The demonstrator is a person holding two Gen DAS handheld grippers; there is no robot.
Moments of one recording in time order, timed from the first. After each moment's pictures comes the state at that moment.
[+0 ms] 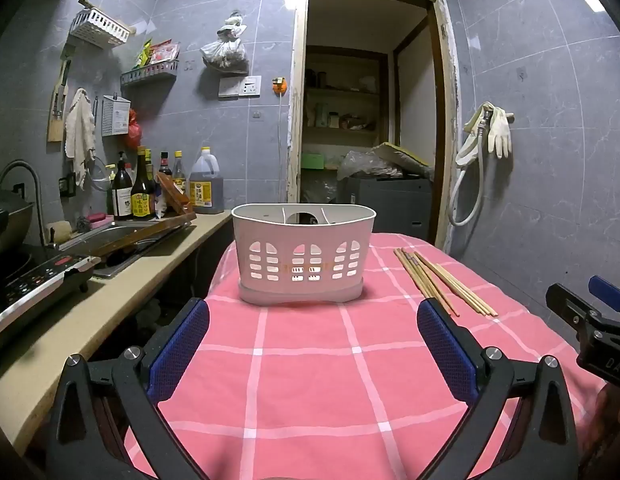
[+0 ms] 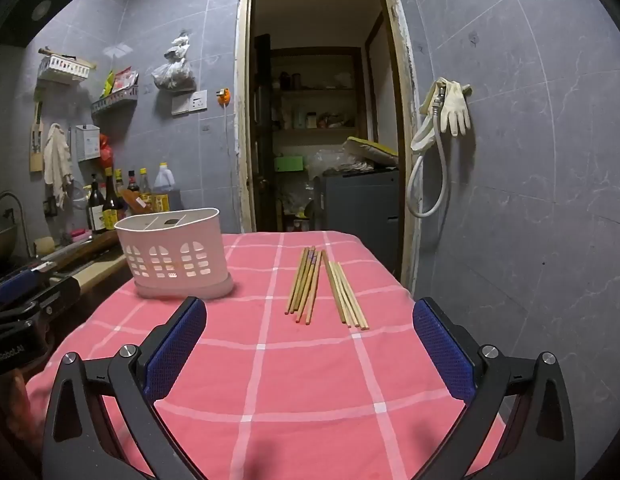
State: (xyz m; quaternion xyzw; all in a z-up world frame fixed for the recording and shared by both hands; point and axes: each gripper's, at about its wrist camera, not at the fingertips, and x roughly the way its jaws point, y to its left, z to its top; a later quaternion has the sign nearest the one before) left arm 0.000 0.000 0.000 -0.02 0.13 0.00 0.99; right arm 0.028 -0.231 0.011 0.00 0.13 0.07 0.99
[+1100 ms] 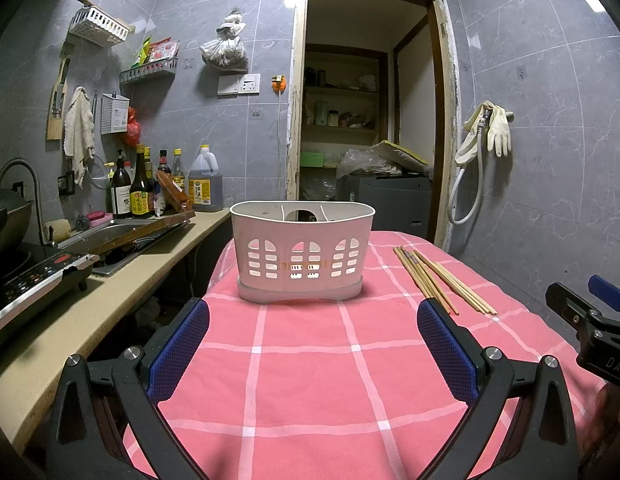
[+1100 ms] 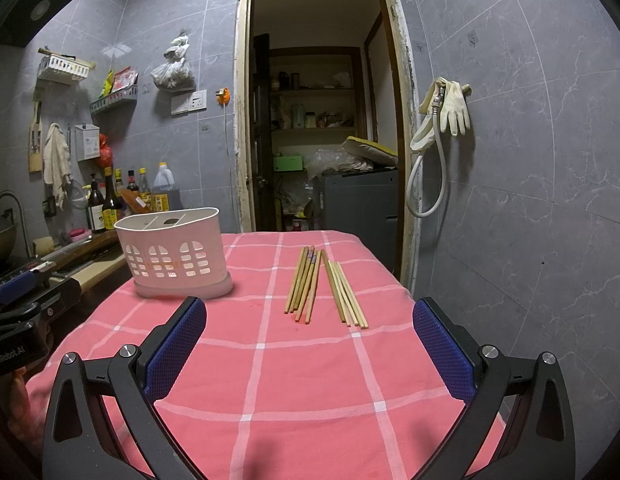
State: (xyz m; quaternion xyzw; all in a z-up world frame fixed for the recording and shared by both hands) left arm 0.001 -0.001 -0.004 -0.02 0.14 0.00 0.99; right arm 0.029 -0.231 0.012 0.00 0.13 0.07 0.99
